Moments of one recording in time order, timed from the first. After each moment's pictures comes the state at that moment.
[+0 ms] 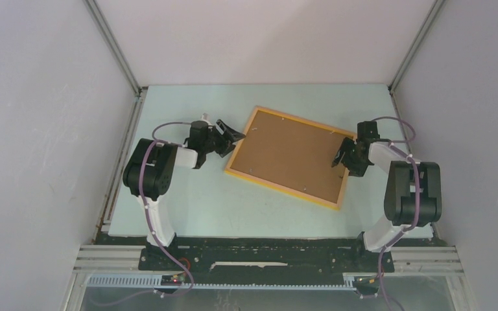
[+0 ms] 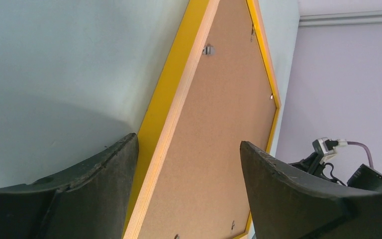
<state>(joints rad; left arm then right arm) -0.25 1.96 0.91 0.54 0.40 -1.04 -0.06 1.63 0.92 -0.43 -0.12 0.44</state>
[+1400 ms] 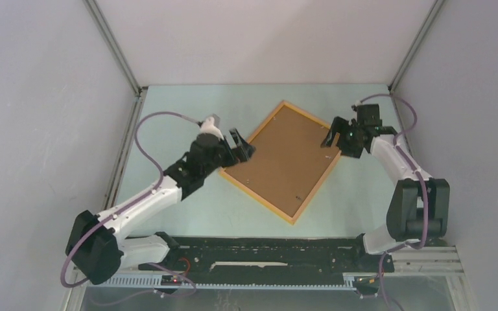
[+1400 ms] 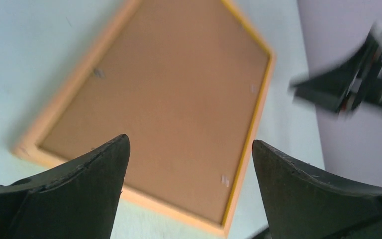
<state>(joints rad) -0.70 1.15 0.74 -0.05 -0.11 -0.78 0.03 1.55 1.18 -0.55 -0.25 0.39</state>
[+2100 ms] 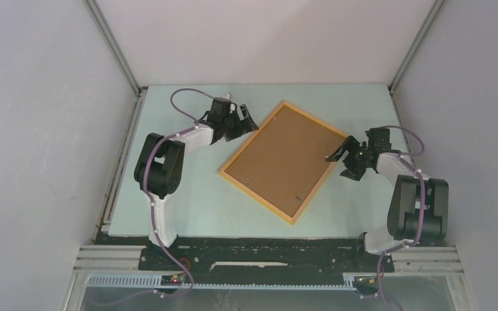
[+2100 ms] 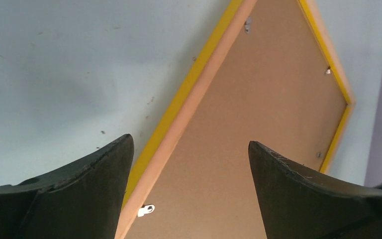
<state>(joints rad) -0.38 2.01 1.37 -0.05 0.18 -0.66 -0.15 1.48 0.81 -0.35 -0.43 0.57</state>
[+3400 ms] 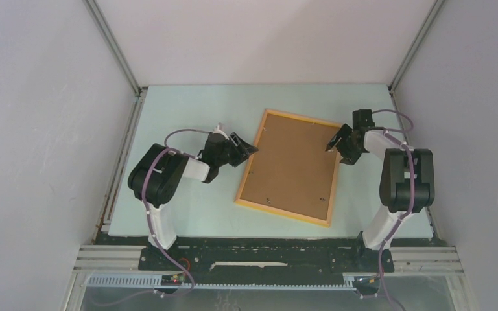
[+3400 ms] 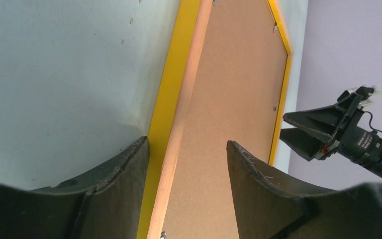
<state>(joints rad) -0.44 1.90 0.77 0.65 0.24 -1.05 -0.03 1.76 1.09 -0.41 -0.15 0.68</state>
